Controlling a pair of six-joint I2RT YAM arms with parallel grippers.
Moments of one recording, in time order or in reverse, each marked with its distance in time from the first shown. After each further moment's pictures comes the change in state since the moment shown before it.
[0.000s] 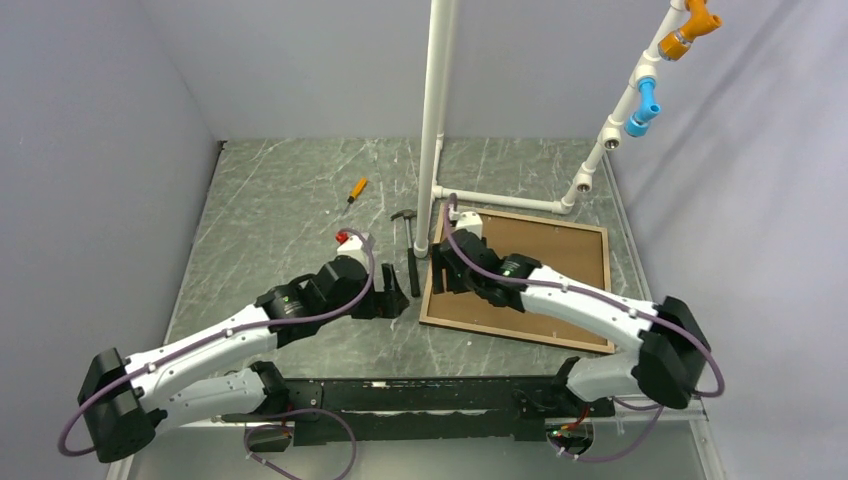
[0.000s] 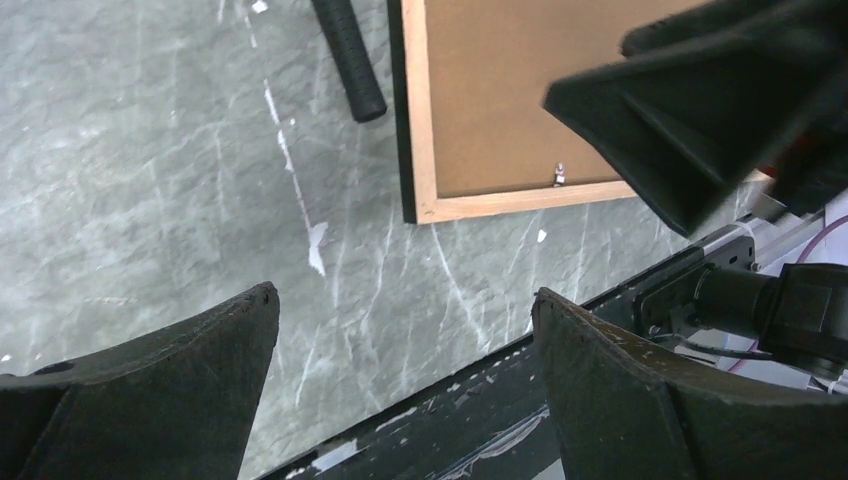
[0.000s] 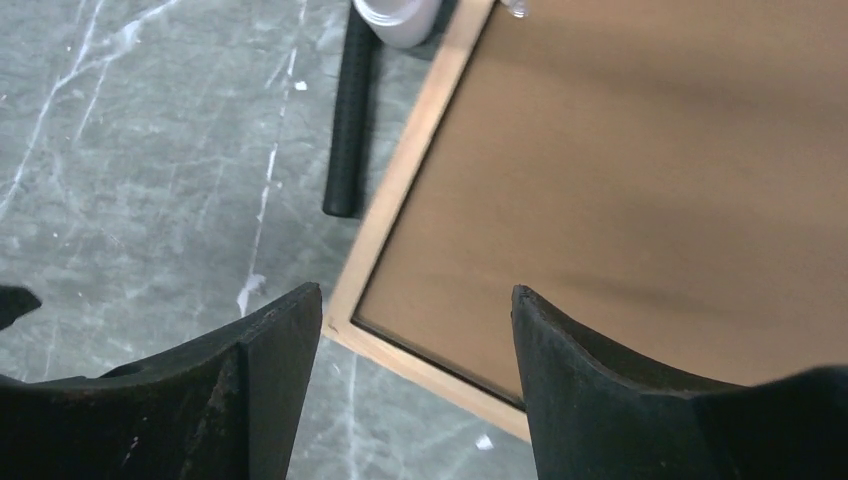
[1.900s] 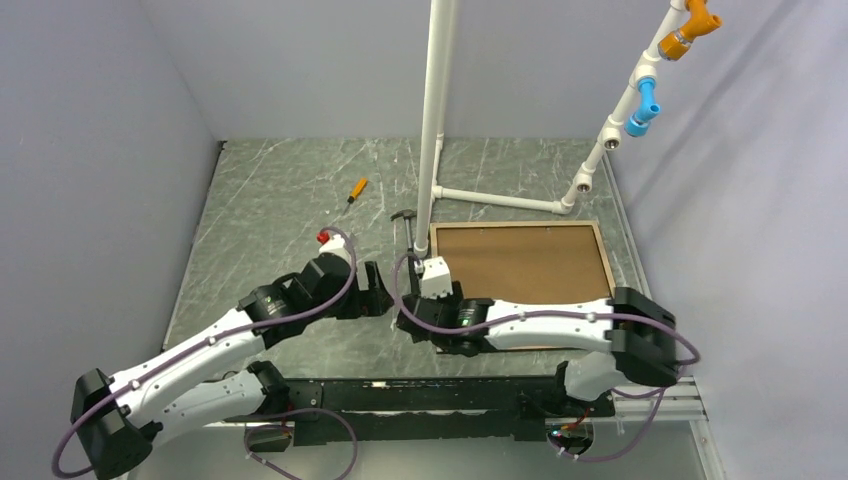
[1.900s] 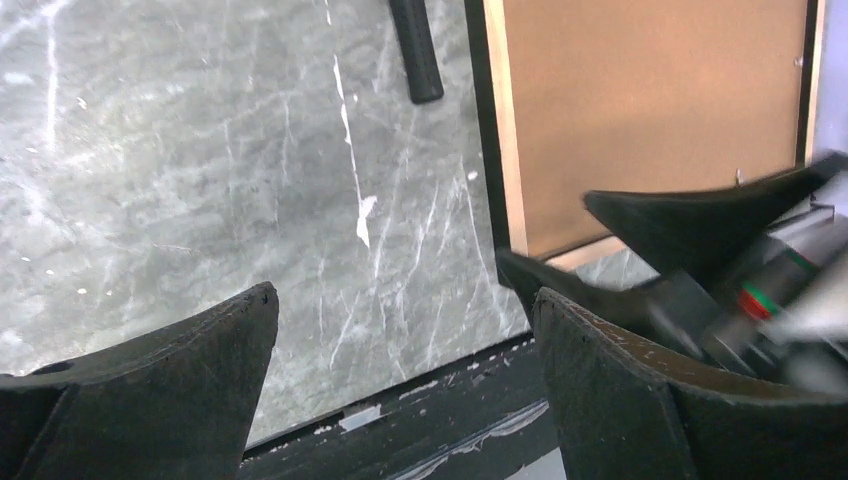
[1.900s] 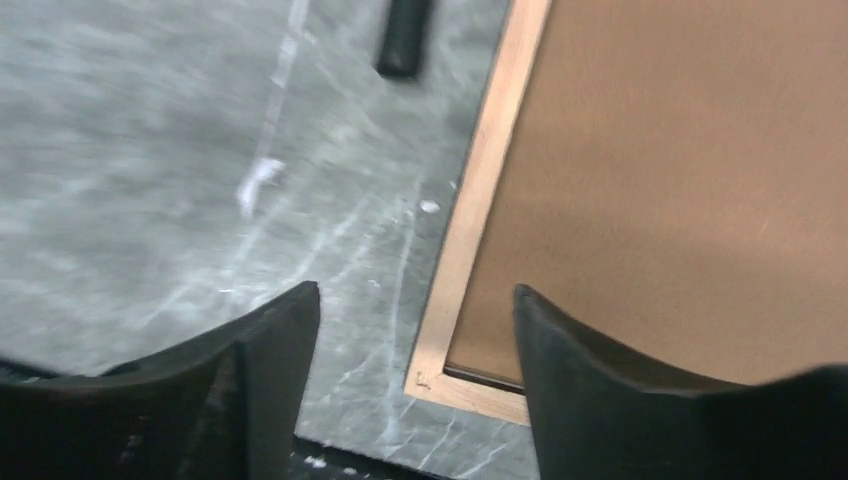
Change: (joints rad) left arm 0.067 -0.138 -0.026 -0.162 0.019 -0.024; right arm 0.395 0.228 -0.030 -0.027 0.276 0.275
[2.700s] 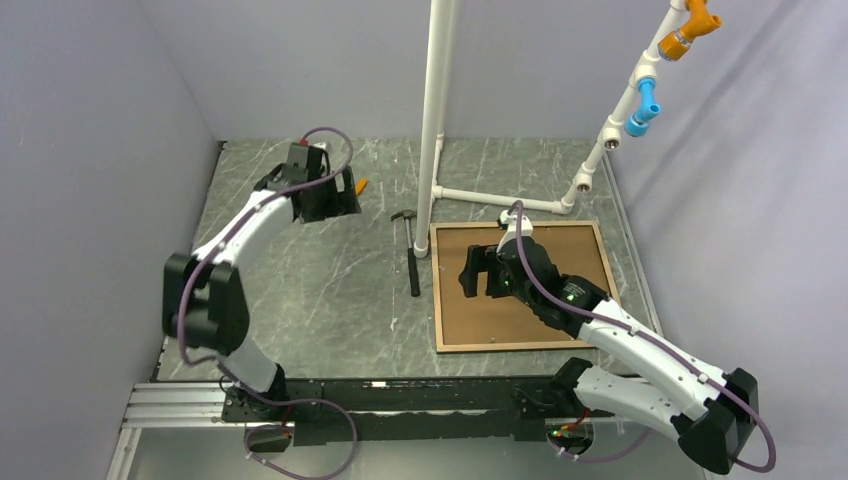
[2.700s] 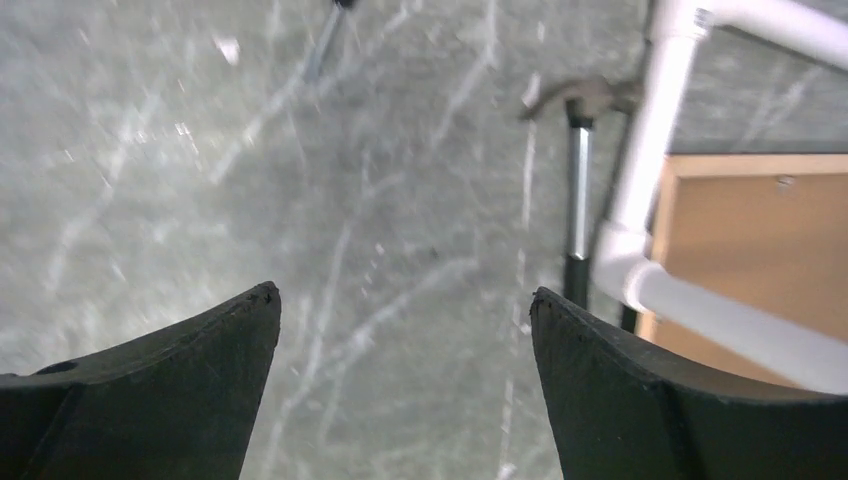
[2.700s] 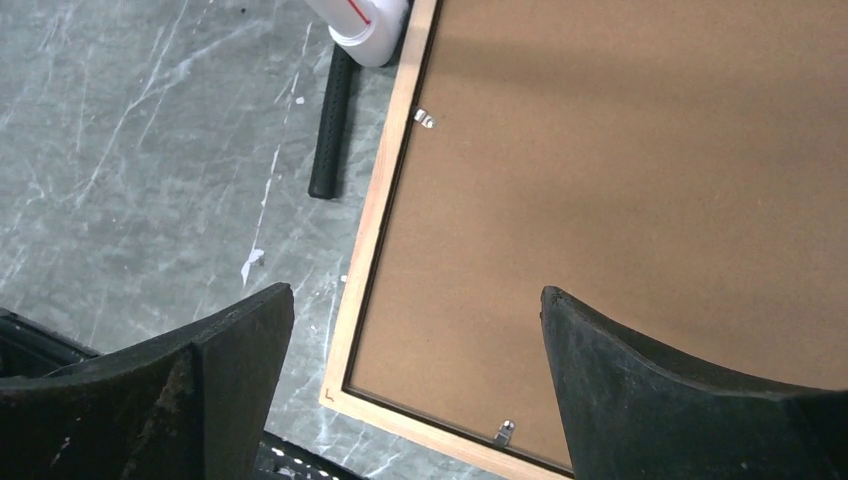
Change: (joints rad) left arm 0.617 0.703 0.565 0.008 0.218 0.396; right arm -0.521 -0.573 -0.135 0.045 -0.395 -0.353
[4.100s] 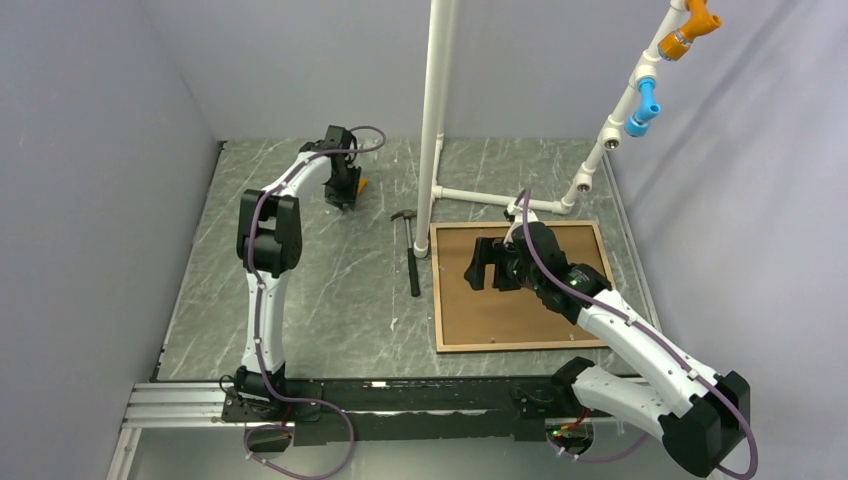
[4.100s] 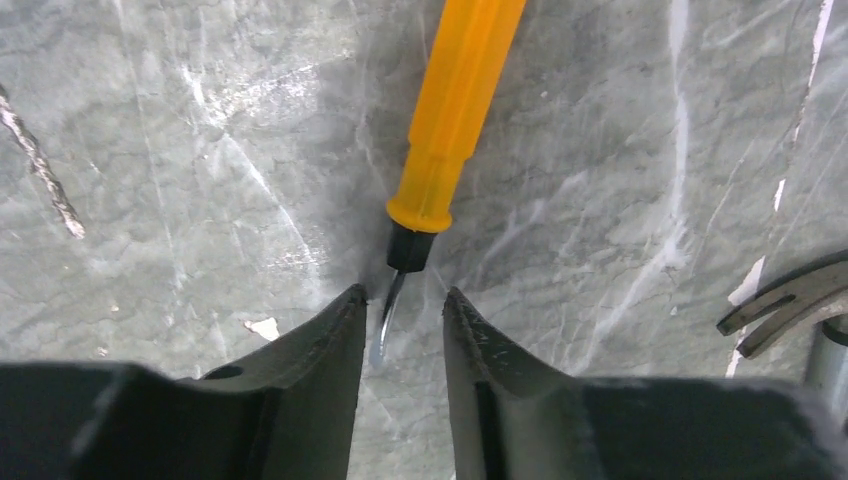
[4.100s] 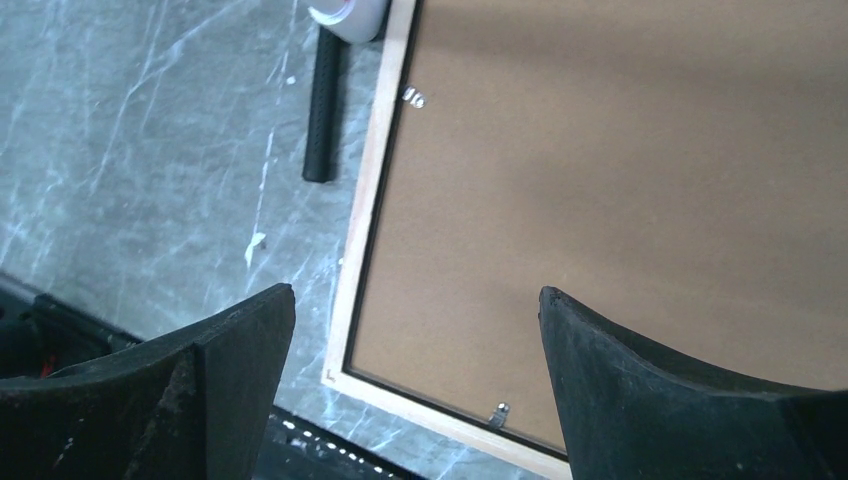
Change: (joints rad) left arm 0.024 0.774 0.723 -0.248 -0.071 0.348; right arm -0.186 0.038 0.032 -0.053 -0.191 -0.036
